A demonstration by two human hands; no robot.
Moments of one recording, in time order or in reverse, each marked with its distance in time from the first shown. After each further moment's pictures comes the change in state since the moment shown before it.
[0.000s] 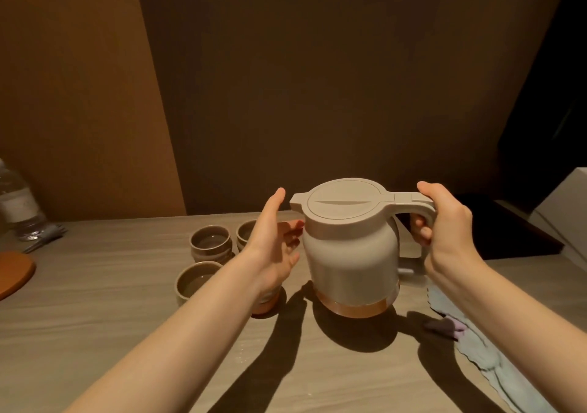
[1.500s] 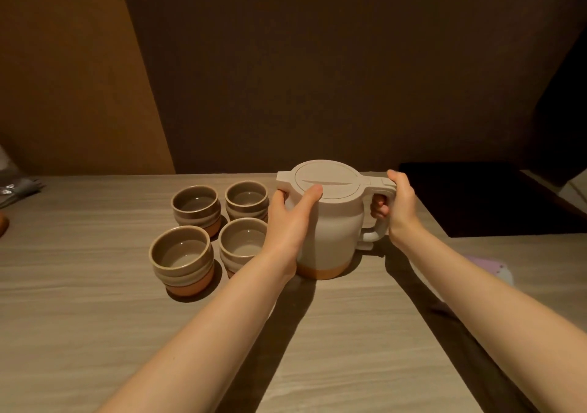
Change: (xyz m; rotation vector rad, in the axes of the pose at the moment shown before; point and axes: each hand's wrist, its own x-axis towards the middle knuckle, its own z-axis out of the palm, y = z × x) left_hand 0.050 -0.056 0.018 0.260 0.251 0.275; right_hand 0.096 0.137 0.021 -0.020 -0.239 0.167
